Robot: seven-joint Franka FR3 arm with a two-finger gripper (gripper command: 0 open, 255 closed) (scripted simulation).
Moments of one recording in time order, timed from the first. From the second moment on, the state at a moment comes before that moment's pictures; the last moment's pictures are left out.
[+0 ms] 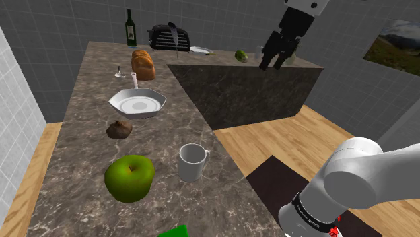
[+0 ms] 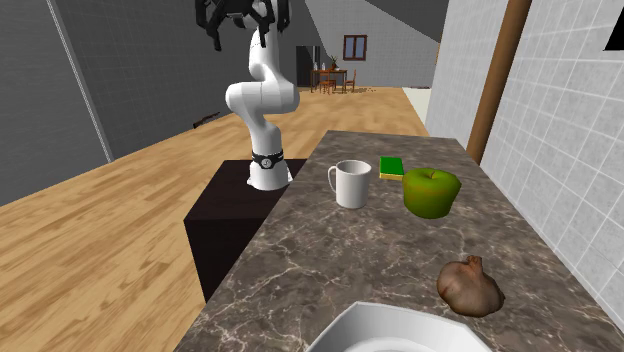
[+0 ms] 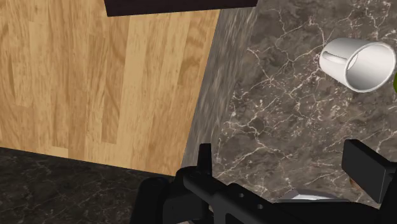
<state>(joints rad) 0.01 -0.80 -0.03 -2.26 0.05 1.61 -0.01</state>
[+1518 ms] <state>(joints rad) 0.09 -0.54 0.45 -2.48 0.18 2.05 0.45</state>
